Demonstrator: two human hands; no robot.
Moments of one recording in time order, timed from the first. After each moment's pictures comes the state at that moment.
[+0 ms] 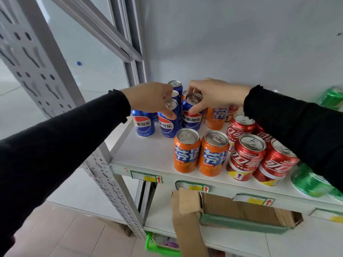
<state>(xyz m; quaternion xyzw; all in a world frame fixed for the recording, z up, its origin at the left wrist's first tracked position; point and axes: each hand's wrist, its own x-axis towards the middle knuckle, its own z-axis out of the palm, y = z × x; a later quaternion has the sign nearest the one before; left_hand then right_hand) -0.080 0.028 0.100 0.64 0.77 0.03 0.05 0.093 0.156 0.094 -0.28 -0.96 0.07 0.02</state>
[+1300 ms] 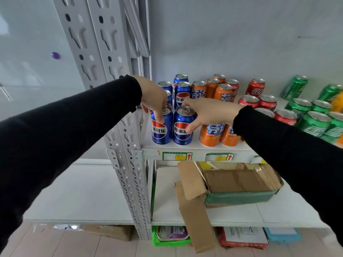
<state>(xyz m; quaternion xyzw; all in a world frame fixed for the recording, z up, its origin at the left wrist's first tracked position) -0.141 -0.051 0.099 0.69 0.70 -0.14 0.10 0.052 0.000 0.060 -0.33 -0.93 0.16 -0.01</state>
